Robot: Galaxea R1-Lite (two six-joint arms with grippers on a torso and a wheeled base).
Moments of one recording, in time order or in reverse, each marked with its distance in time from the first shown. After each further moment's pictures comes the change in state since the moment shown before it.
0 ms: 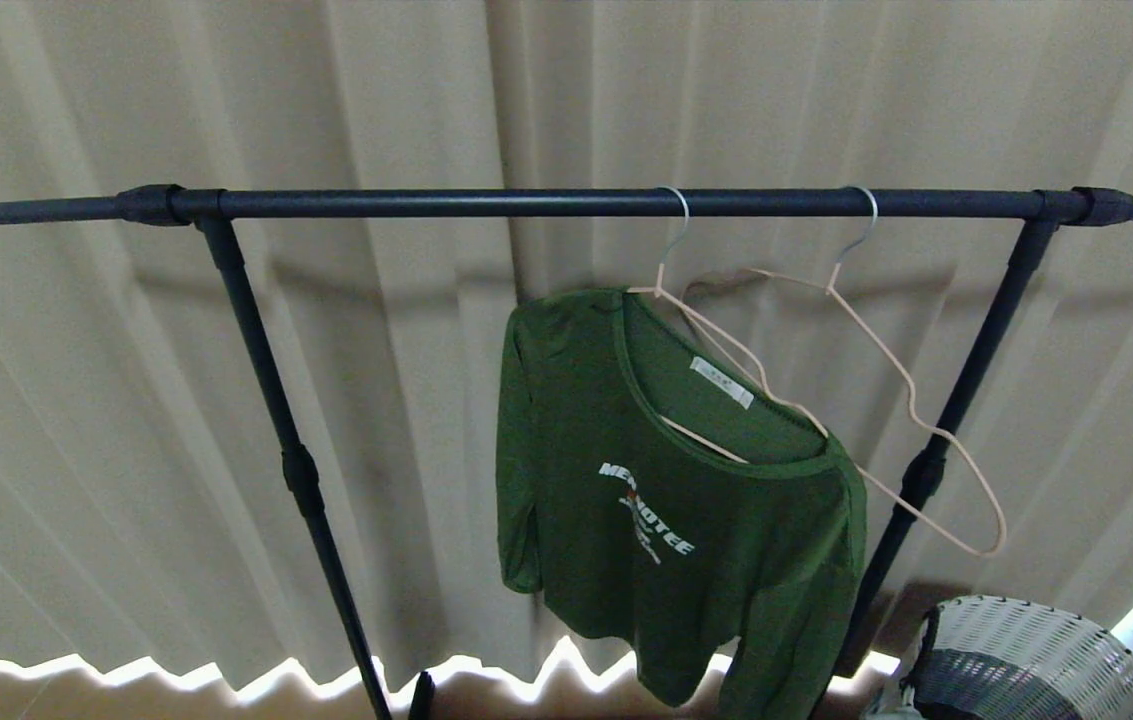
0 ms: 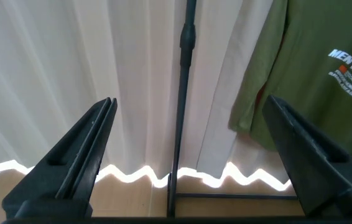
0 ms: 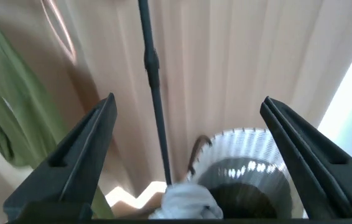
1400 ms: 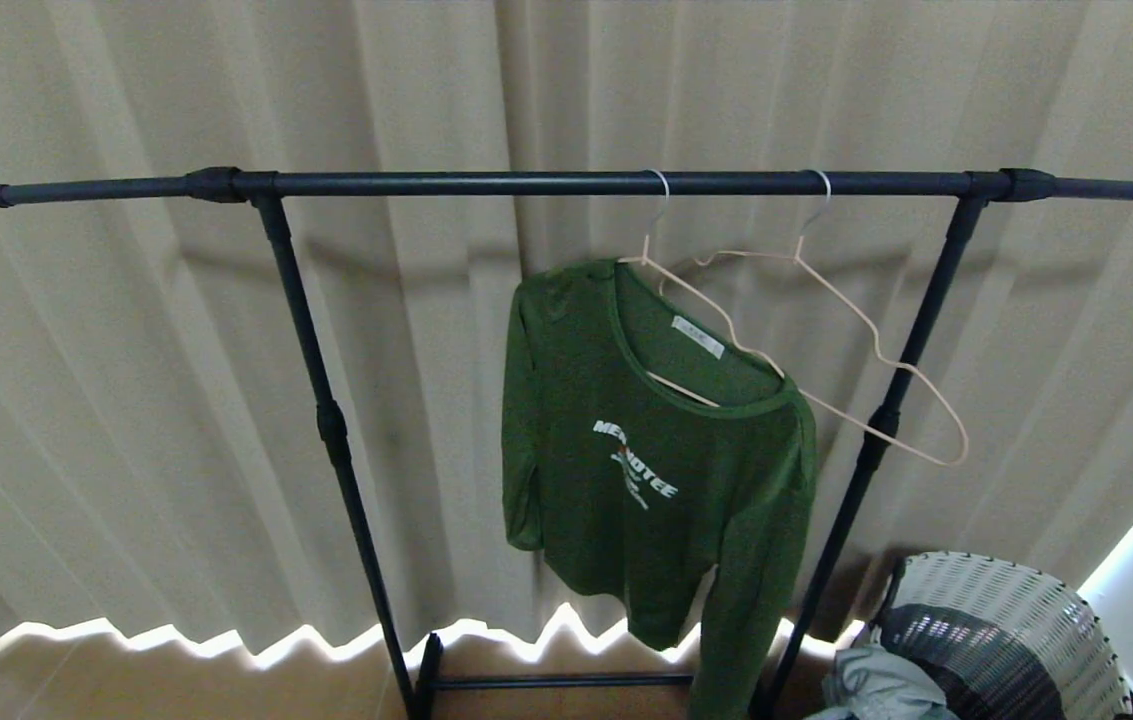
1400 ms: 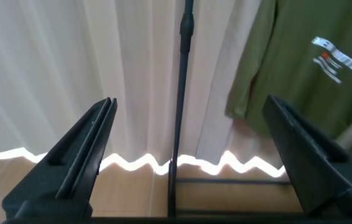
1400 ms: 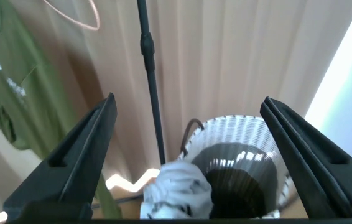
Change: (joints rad) left arm 0.000 -0.001 0.000 0.000 -0.001 0.001; right arm 0.000 0.000 0.009 -0.008 -0.005 0.011
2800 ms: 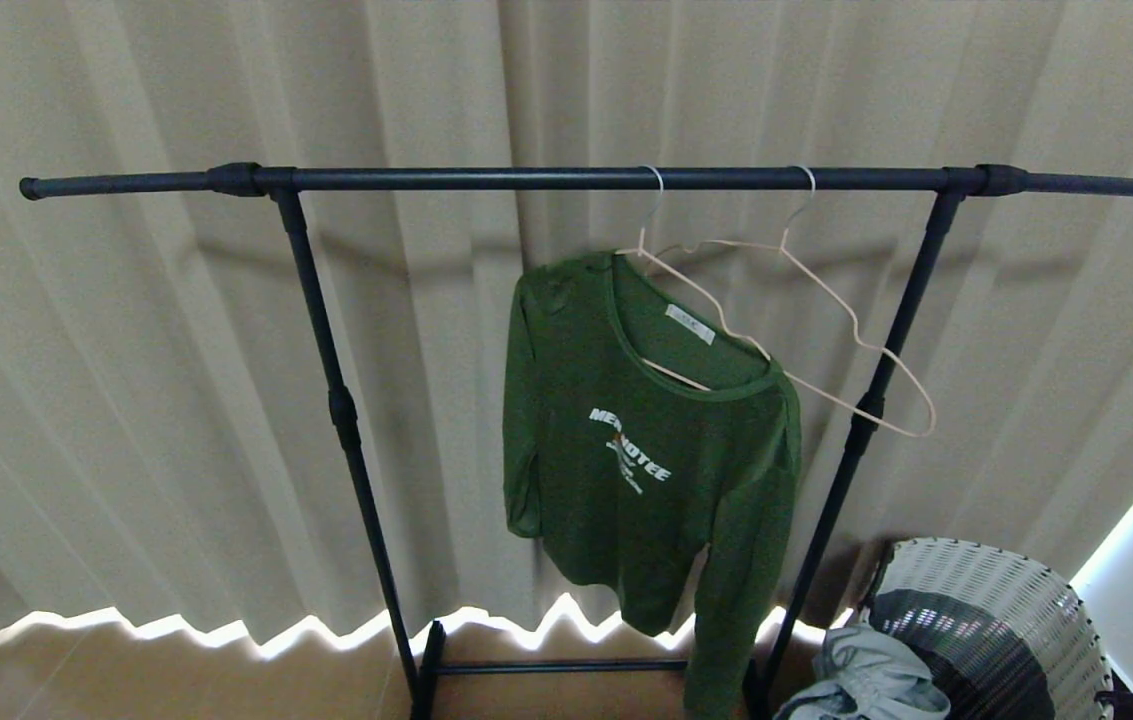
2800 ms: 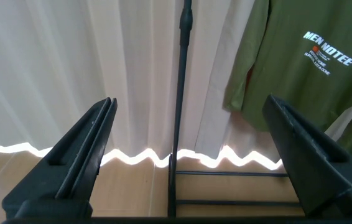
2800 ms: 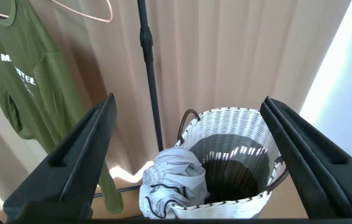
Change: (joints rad) left arm 0.000 0.000 0.000 -0.001 0.001 -0.001; right arm 0.000 0.000 0.000 -0.002 -0.001 0.000
